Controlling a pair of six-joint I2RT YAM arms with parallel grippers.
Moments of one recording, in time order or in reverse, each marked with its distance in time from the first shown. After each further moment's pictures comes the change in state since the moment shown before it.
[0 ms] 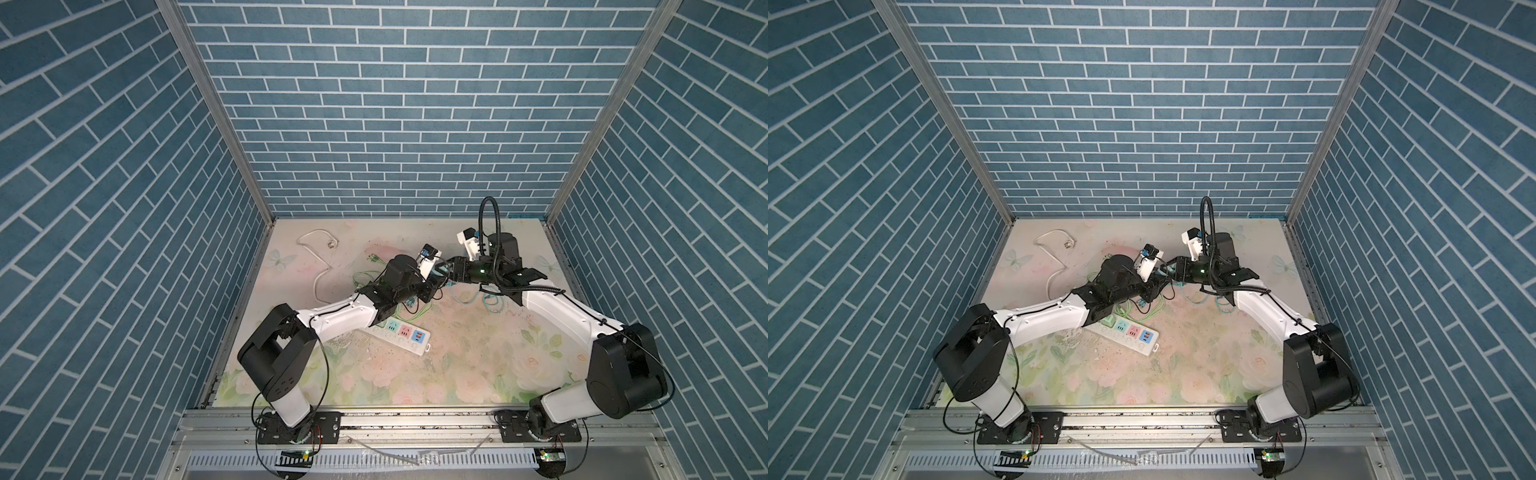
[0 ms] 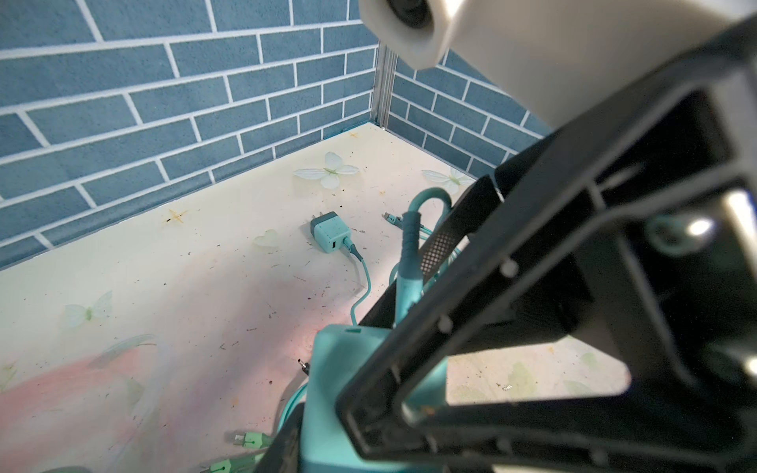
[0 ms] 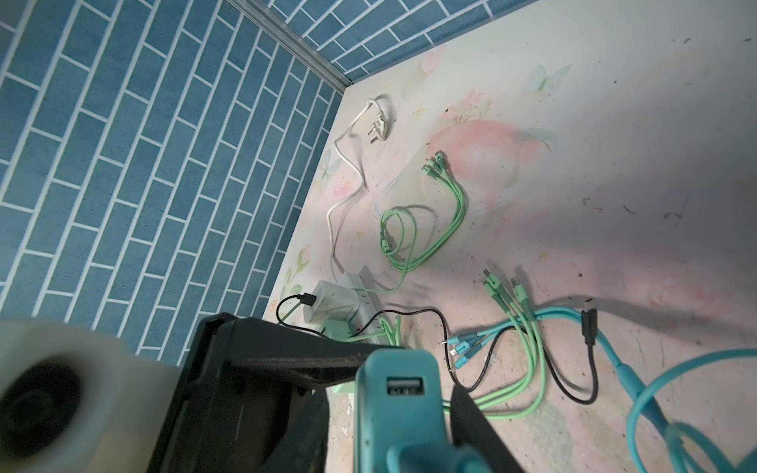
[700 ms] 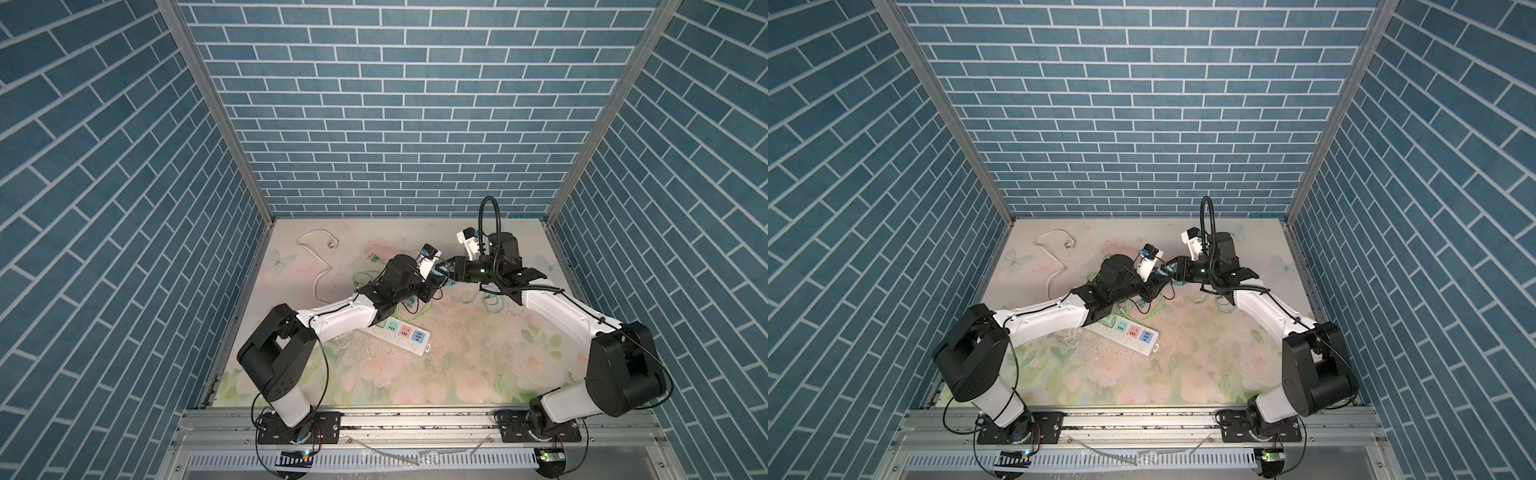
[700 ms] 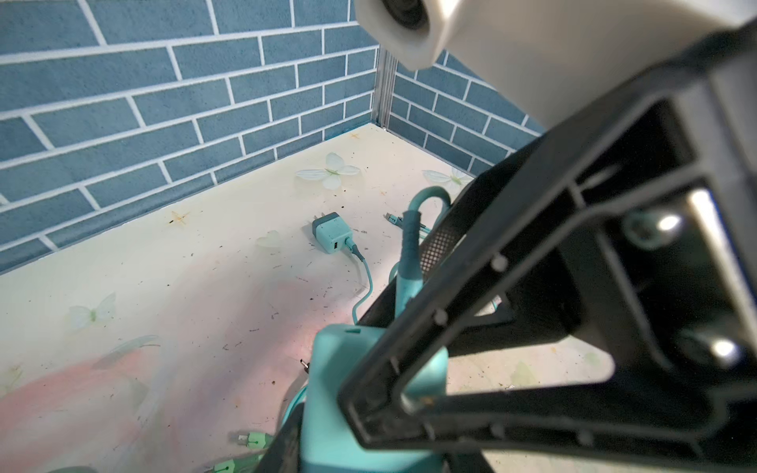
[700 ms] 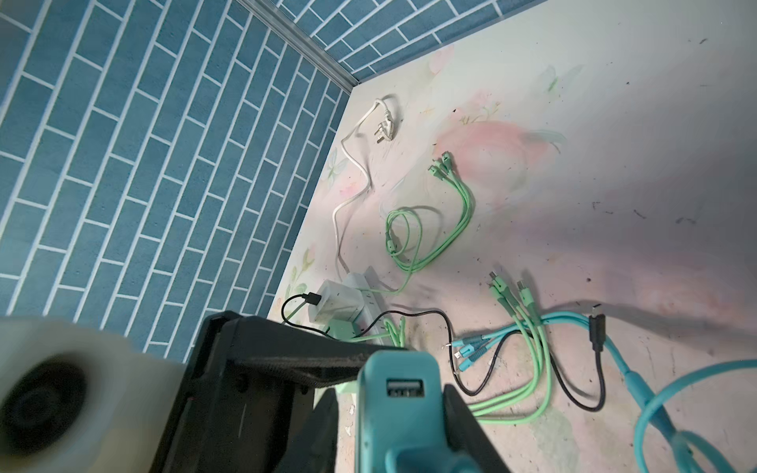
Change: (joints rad) left arm 0.000 -0.001 0.000 -0.002 0.000 0.007; right arm -0.005 0.013 0.000 0.011 -0.024 0.000
